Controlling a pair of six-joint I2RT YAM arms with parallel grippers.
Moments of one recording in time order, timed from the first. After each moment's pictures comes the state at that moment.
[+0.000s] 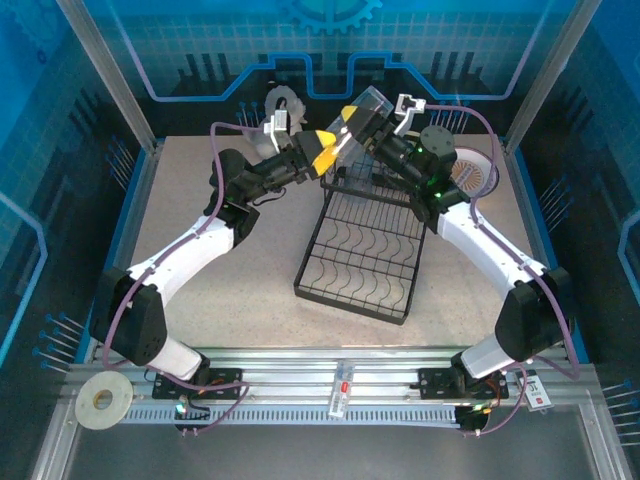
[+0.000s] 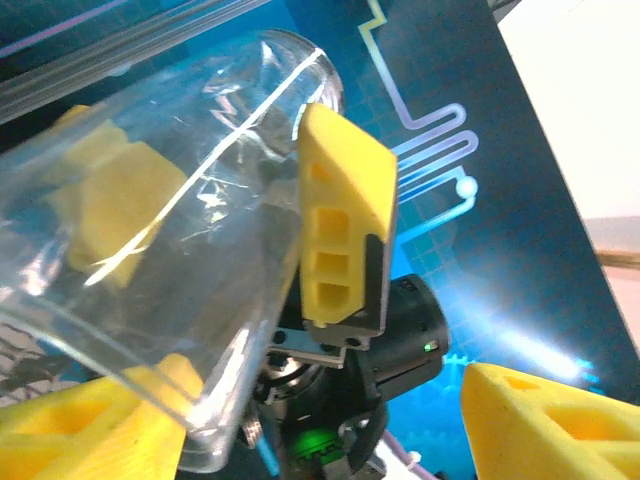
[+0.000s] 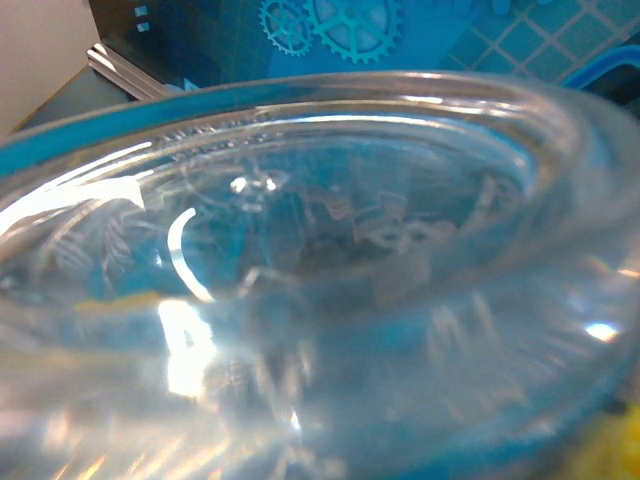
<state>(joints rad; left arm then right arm) -0.42 1.51 1.16 0.75 0.68 -1.43 0.40 1.52 1.29 0.41 -0.37 1.04</state>
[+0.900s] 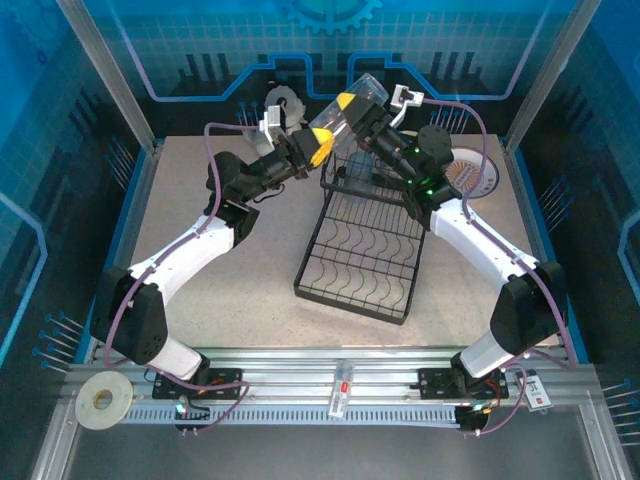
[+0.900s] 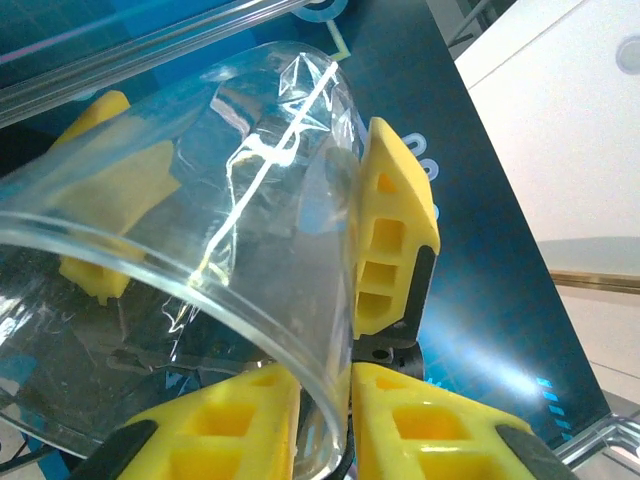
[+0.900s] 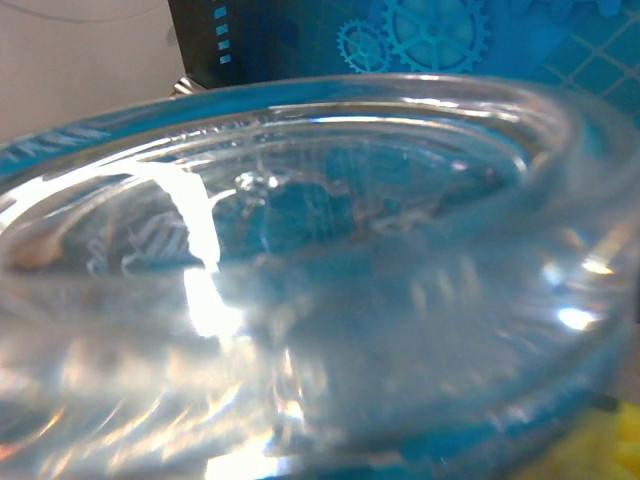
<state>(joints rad) -0.42 1.51 1.16 0.84 0.64 -1.51 0.44 1.56 1.33 0.57 -0.37 1.15</state>
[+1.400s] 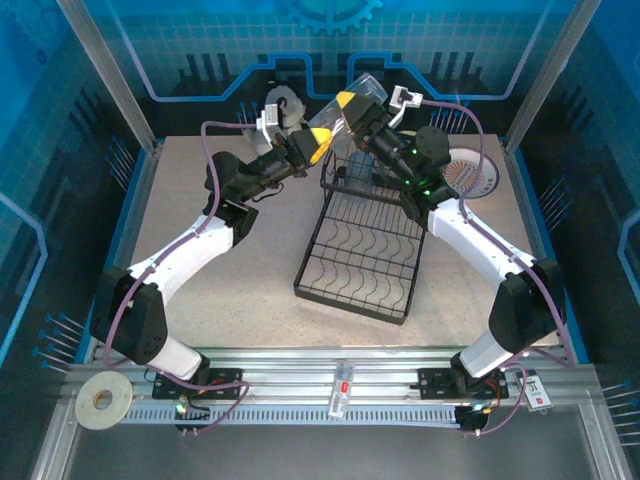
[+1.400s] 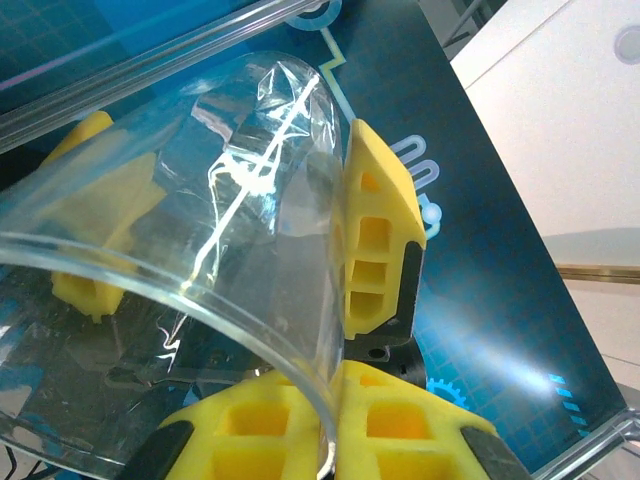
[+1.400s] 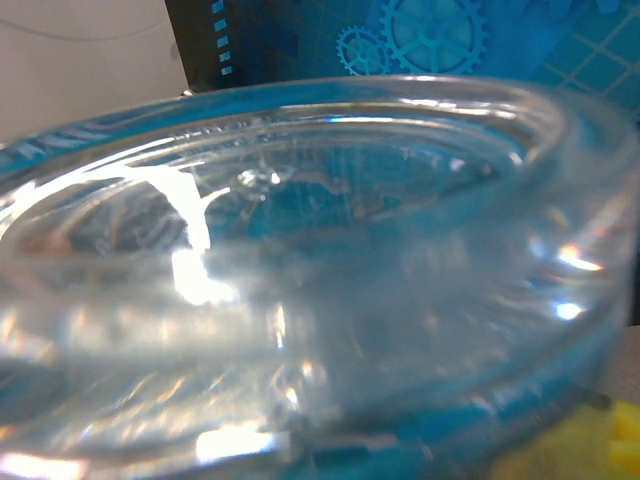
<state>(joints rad) -0.41 1.51 1.16 0.85 0.64 -1.46 0.44 1.57 1.33 0.59 -0.35 1.19</state>
